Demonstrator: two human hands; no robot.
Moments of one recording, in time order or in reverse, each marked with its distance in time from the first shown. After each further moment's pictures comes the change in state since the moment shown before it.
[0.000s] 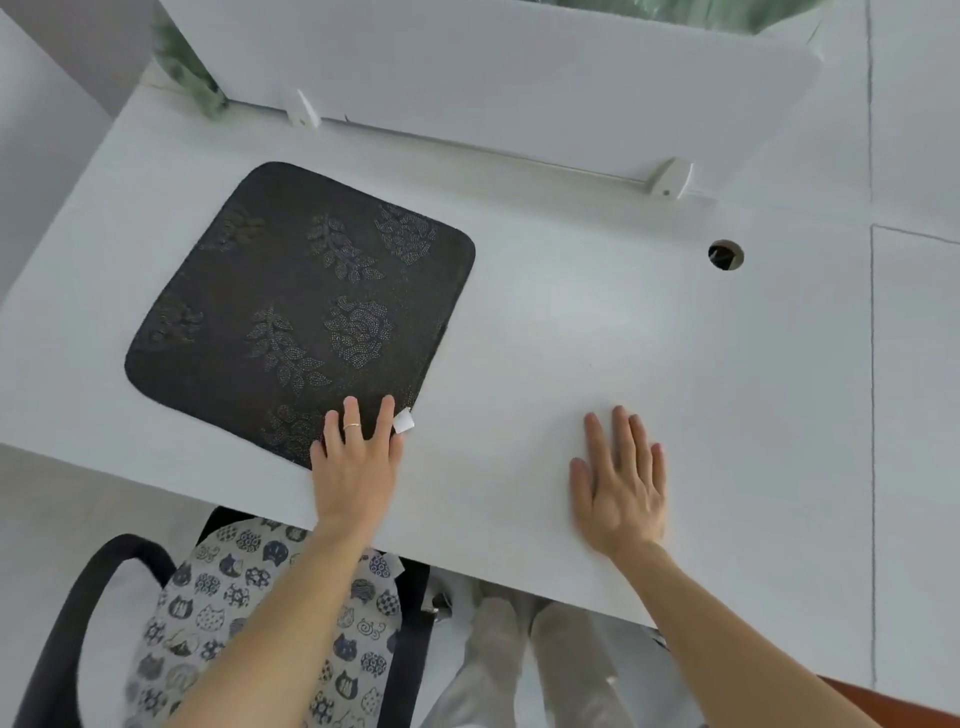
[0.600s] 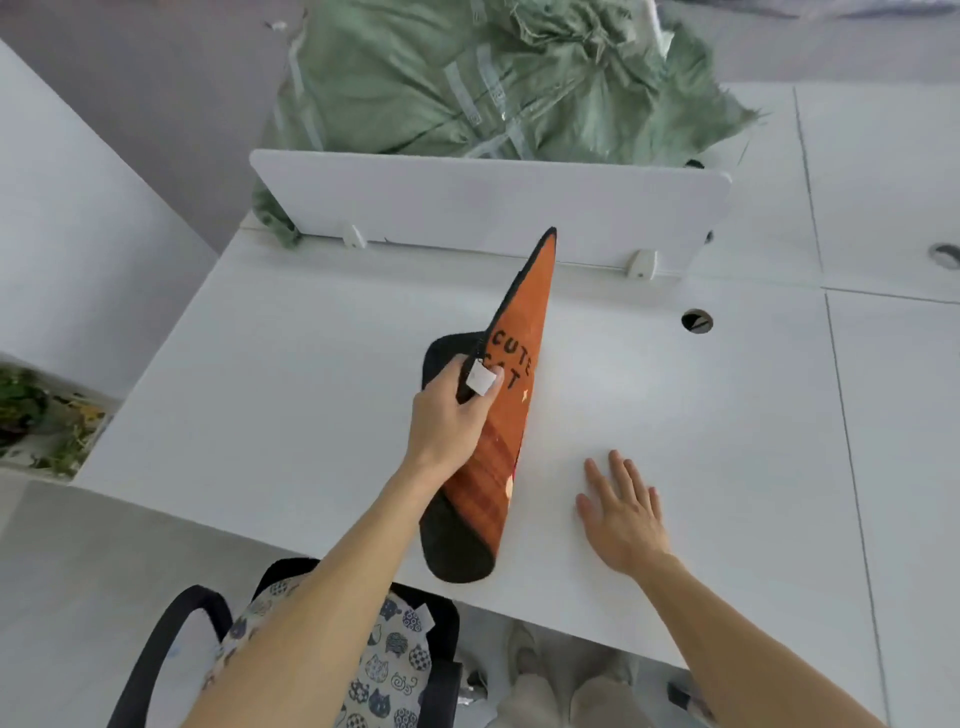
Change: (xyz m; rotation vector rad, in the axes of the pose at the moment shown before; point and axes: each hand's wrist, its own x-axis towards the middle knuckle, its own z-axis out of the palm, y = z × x) left_hand 0.028 0.090 -0.201 -1.041 0.043 0.067; right_hand 0.004 0.002 -0.044 0.175 -0.281 -0.027
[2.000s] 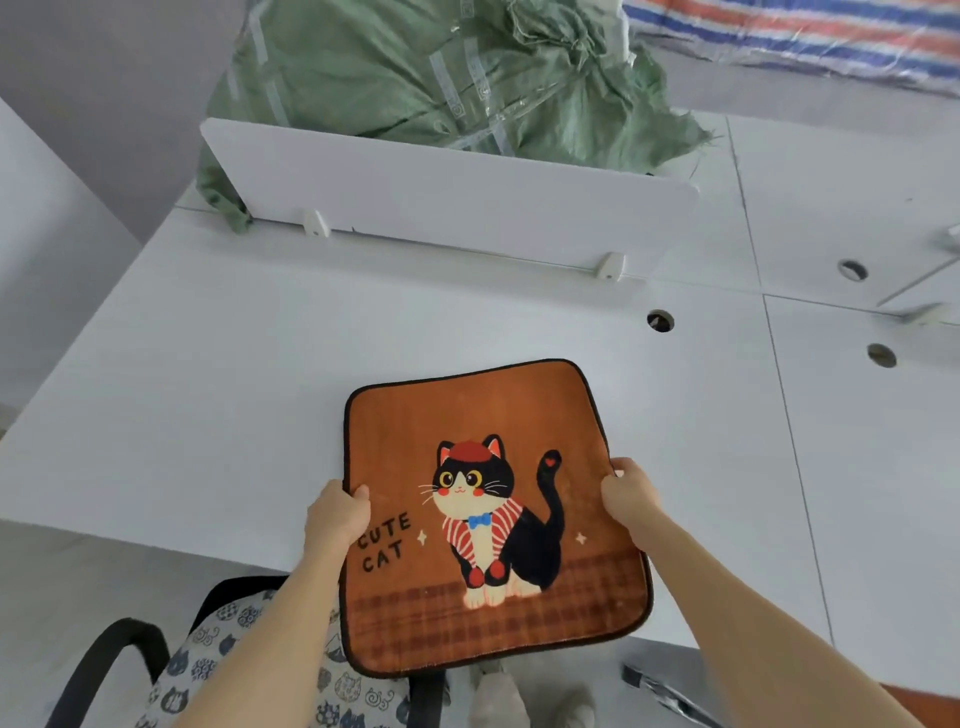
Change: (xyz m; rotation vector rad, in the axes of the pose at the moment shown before) left_hand -0.028 -0.220 -0.031 0.289 -0.141 -0.725; right_hand -0.008 -0.030 -0.045 0.653 0.138 0.496
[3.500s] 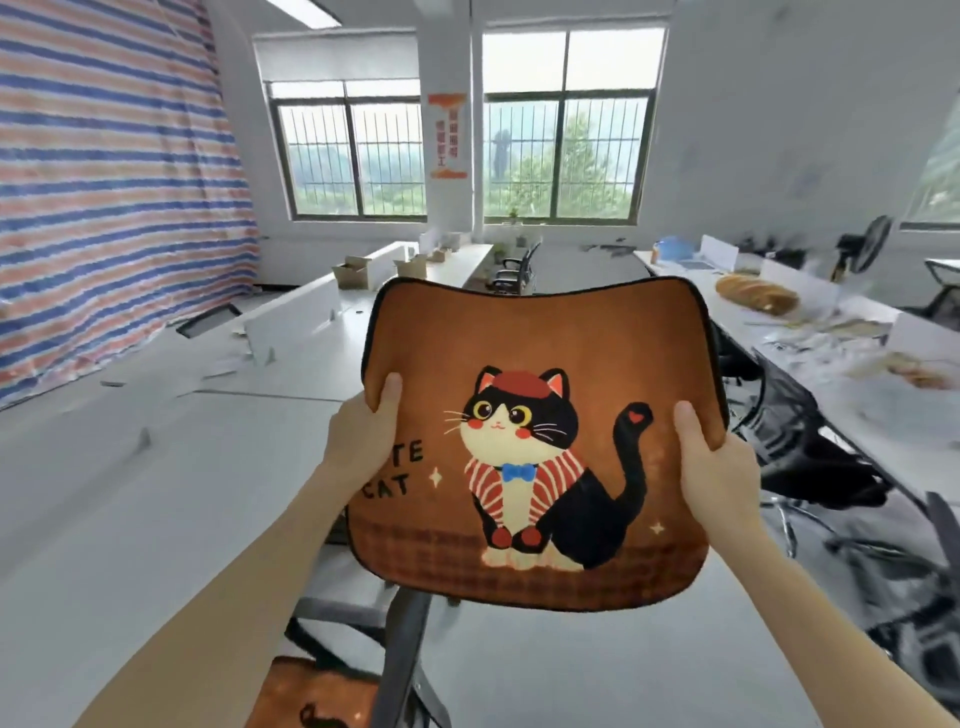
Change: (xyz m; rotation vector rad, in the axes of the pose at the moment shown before) left_hand -1.040 0.151 0.396 0.038 -0.861 1.837; right_hand -0.730 0.751 -0.419 0.891 1.840 0.253
